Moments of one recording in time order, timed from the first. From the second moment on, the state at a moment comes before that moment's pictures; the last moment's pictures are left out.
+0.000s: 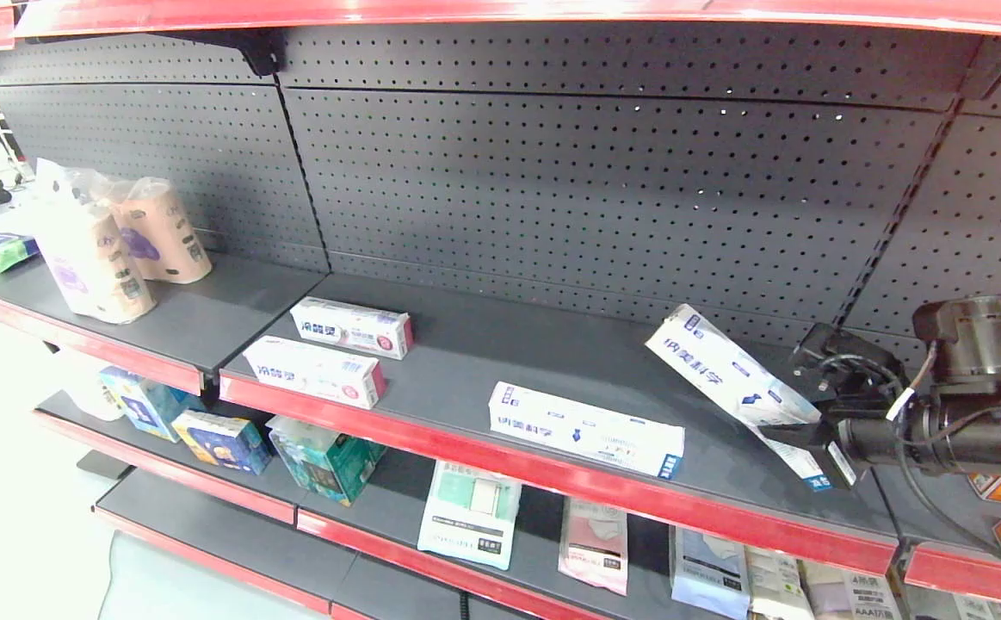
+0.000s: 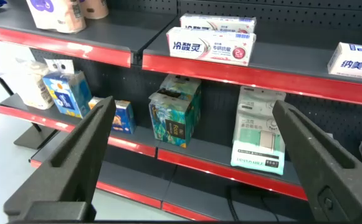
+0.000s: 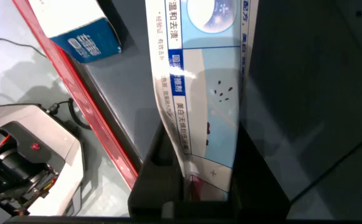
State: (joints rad) left arm 0.00 0.00 0.00 0.00 0.02 0.01; right arm 0.05 1.65 -0.66 -0.26 0.31 -0.64
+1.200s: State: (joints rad) left arm 0.00 0.00 0.00 0.00 0.02 0.01; right arm 0.19 1.92 -0.93 -0.24 0.25 -0.71
